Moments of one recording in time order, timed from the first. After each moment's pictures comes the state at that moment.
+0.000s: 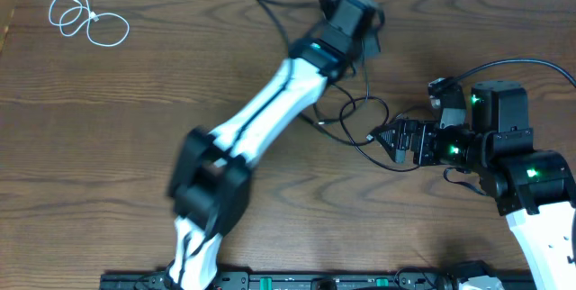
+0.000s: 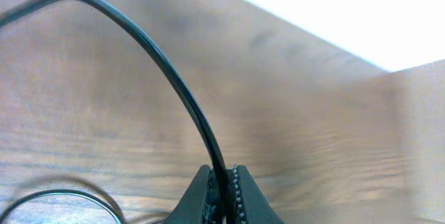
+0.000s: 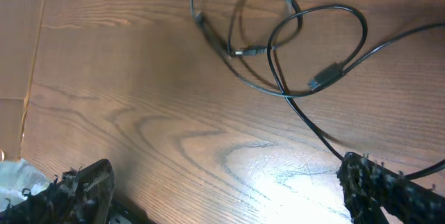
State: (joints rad) left arm -0.63 2.06 1.81 -0.44 -0.03 -0.85; right arm 0.17 1.06 1.04 -0.90 -0.47 0.30
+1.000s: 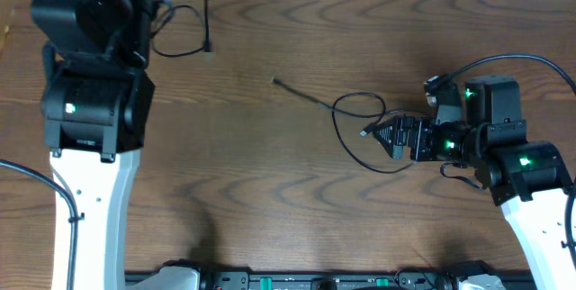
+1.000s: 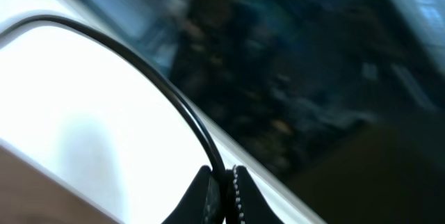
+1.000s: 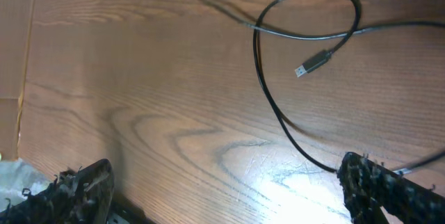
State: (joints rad) left arm -0.14 1.39 1.81 -0.39 -0.19 -0.80; right arm 0.17 1.11 1.04 -0.89 -0.47 0.30
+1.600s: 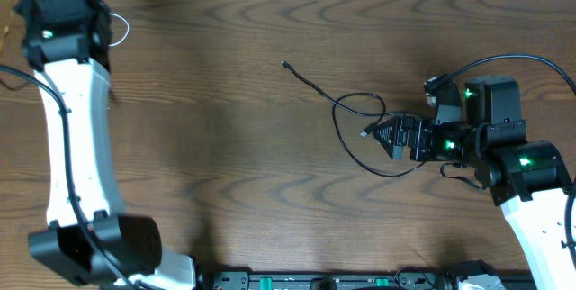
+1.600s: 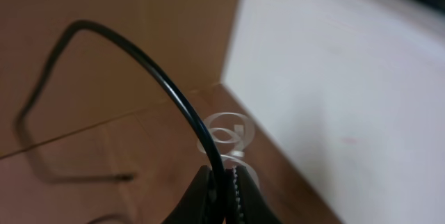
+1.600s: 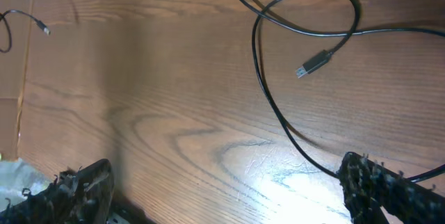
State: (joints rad) left arm 0.21 1.70 1.81 -0.56 -0.59 -0.48; right arm 0.17 1.11 1.04 -0.89 -0.47 0.30
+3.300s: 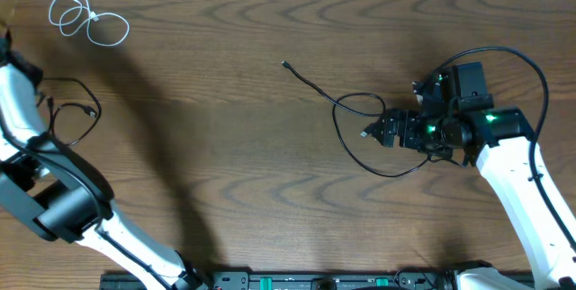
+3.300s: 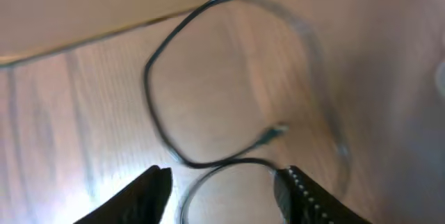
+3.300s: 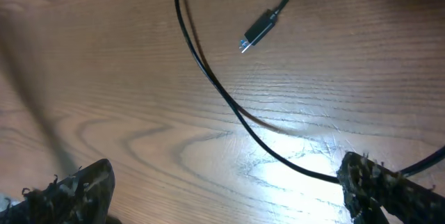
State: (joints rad) left arm 0.68 2.10 1.81 -0.72 -0.34 -0.49; right arm 0.17 1.36 1.04 -0.90 -0.37 0.36
